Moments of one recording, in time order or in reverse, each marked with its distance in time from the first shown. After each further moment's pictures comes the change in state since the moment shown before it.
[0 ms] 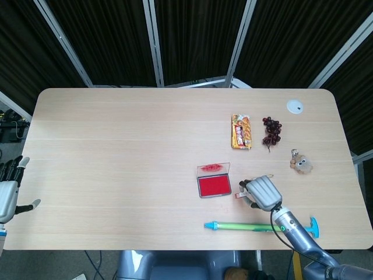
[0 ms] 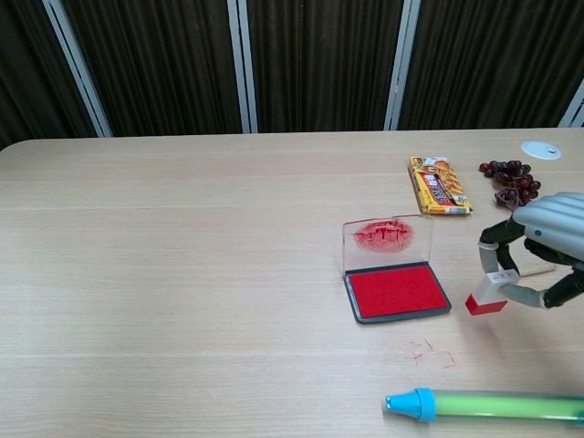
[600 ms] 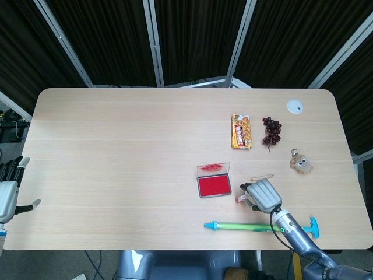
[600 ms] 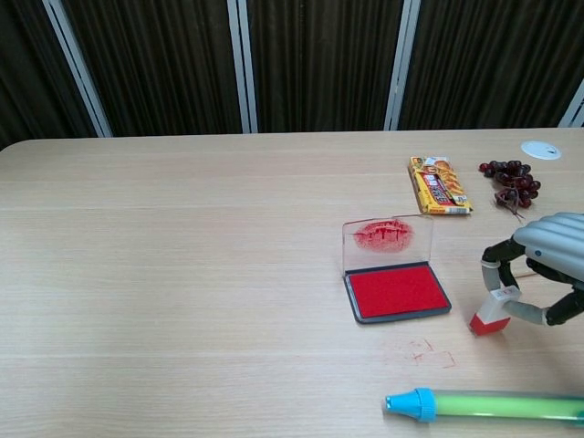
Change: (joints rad) left arm -0.001 0.002 0.002 0.000 0.000 -0.003 -0.006; right arm -0.015 -0.043 -0.015 0.079 -0.012 -0.018 0.034
